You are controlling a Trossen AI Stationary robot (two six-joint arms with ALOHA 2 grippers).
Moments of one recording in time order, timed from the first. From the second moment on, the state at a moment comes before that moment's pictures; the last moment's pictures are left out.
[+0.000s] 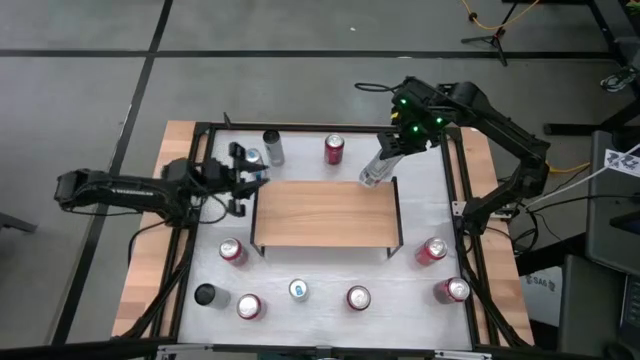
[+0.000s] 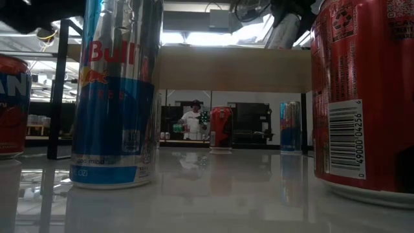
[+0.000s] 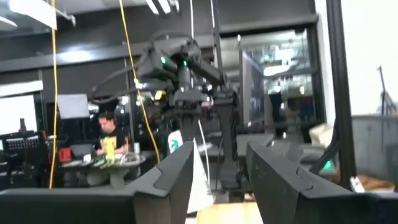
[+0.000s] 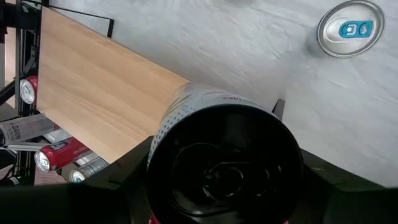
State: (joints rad) left arm 0.12 0.79 0.35 0.80 0.02 0.09; right arm -0.48 1.52 1.83 -1.49 -0.30 0.73
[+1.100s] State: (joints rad) left arm 0.12 1.50 0.87 0.80 0.02 0.08; right arm -0.48 1.52 1.83 -1.49 -0.30 0.73
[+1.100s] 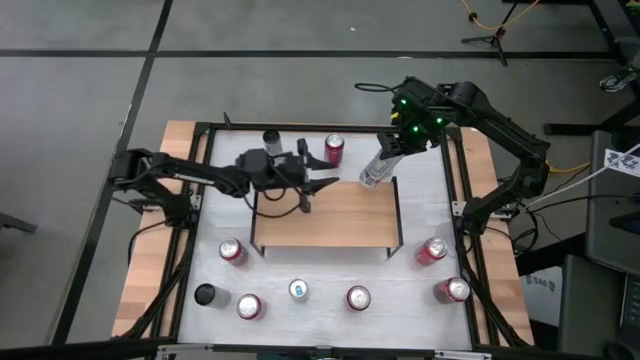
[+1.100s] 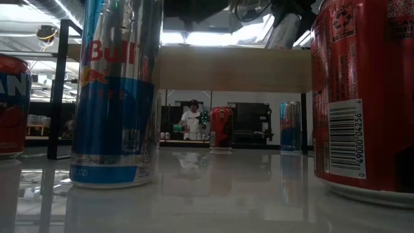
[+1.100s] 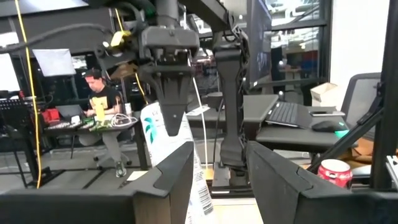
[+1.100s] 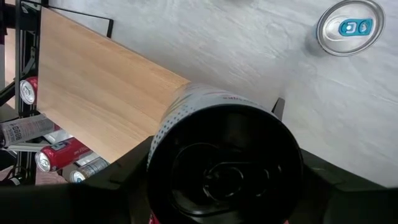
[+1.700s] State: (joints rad) left arm 0.09 1.62 0.94 0.80 0.02 0.08; right arm -0.31 1.52 1.83 -1.48 -0.22 0.80
